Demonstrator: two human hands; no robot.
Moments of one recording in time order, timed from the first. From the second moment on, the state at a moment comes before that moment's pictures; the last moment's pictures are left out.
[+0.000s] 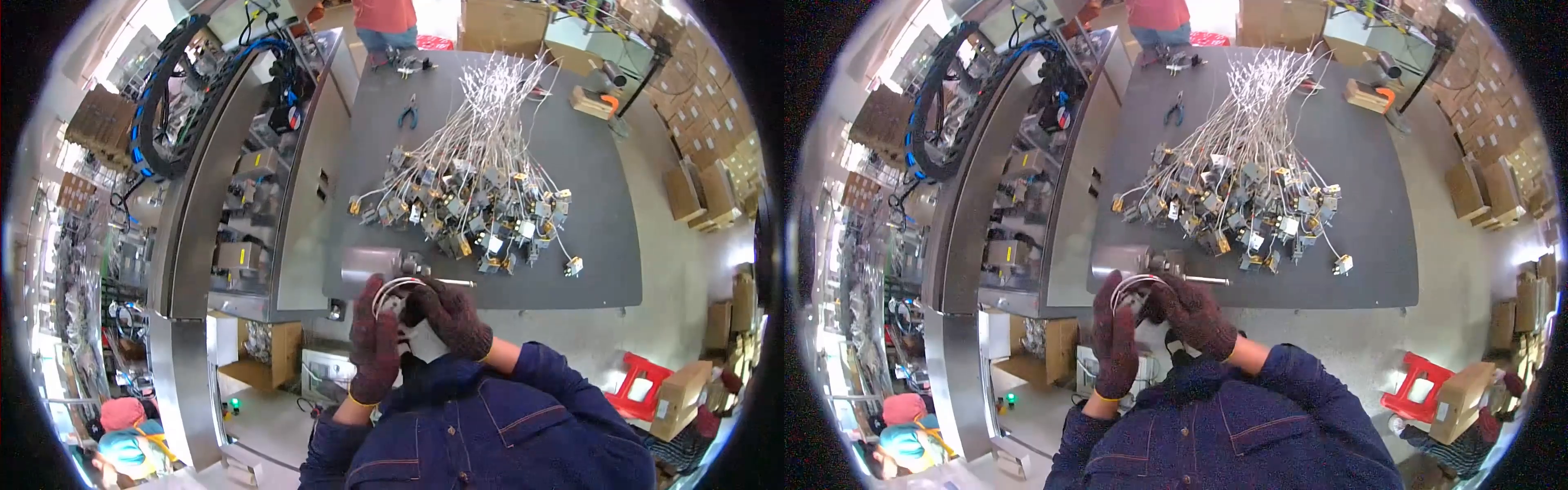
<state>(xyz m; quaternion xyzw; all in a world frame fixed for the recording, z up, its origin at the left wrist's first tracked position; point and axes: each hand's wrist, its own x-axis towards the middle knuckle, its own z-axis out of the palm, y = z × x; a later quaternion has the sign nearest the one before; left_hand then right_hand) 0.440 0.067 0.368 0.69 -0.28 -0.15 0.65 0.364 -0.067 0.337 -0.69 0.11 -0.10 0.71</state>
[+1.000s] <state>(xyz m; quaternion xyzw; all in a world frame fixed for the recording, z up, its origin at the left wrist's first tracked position) 0.482 0.187 0.331 0.66 -0.11 -0.28 0.69 0.414 -0.033 0.355 -0.86 0.07 -0.17 0.48</state>
